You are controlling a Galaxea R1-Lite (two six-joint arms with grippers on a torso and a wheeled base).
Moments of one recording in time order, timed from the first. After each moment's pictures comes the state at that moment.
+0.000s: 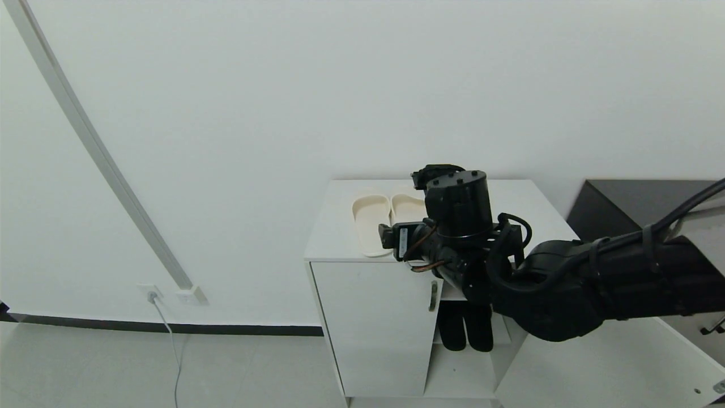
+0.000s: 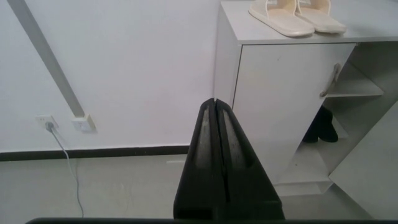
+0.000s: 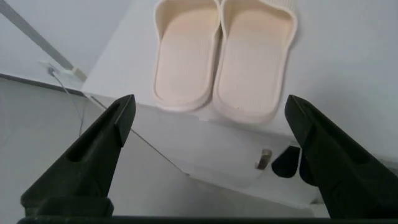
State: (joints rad) left arm 0.00 0.00 0.00 0.00 -0.03 0.01; right arm 0.83 2.00 -1.29 -0.45 -0.49 0.27
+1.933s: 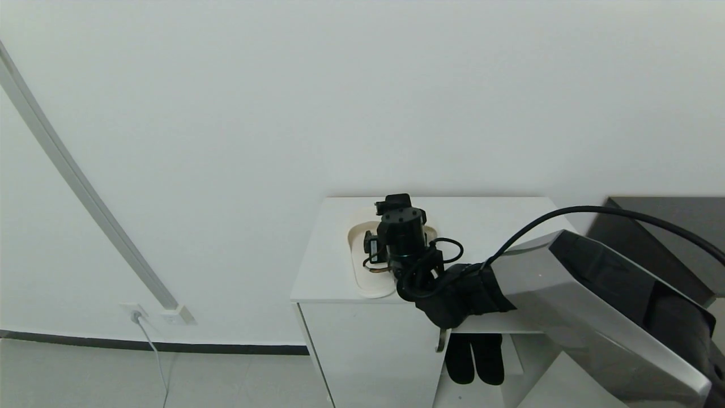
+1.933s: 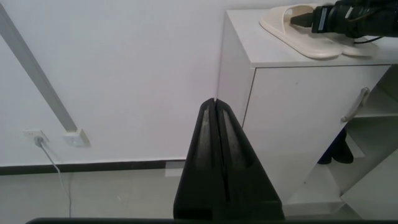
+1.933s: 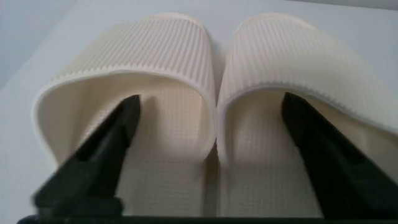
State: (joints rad) left arm 0.00 0.00 0.00 0.00 -0.02 0.00; right arm 0.77 2.45 -1.69 -0.60 -0.58 0.14
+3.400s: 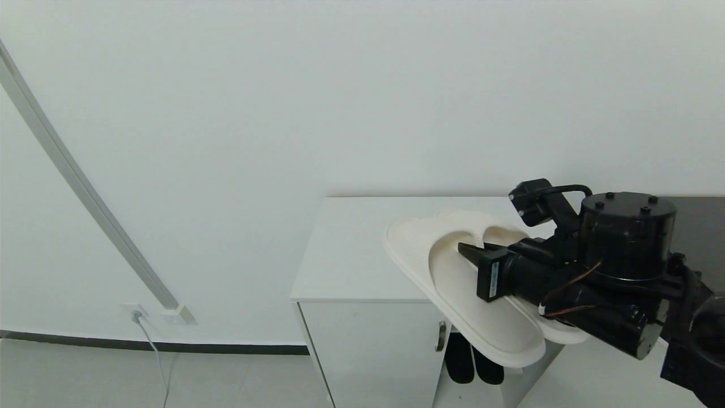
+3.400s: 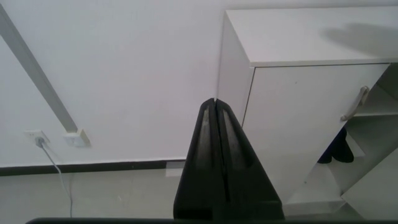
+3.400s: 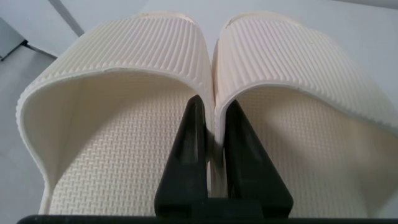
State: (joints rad) left arm 0.00 0.00 0.00 0.00 -0.03 0.01; right arm 0.73 1.64 -0.73 -0.73 -0.18 0.15
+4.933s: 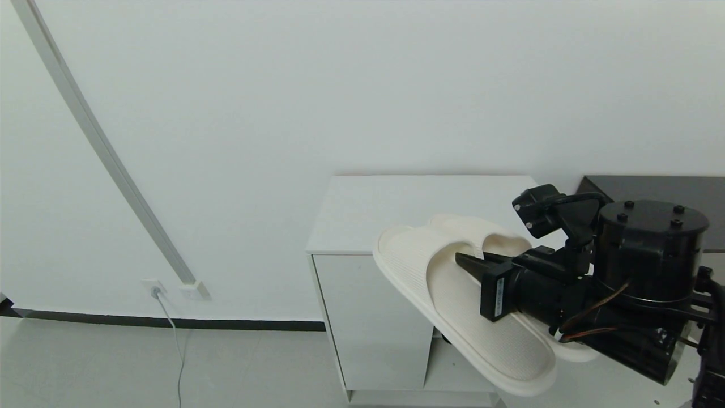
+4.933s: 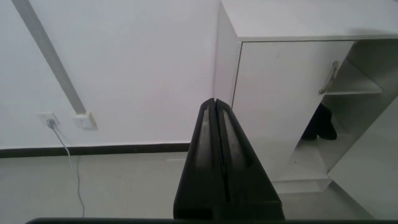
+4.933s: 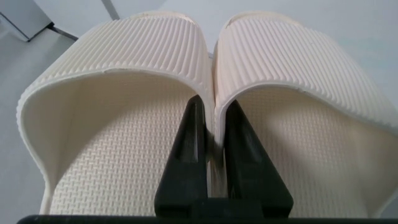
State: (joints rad) left arm 0.00 0.00 0.00 0.00 -0.03 0.01; right arm 0.79 1.59 -0.69 -0.72 -0.19 0.14
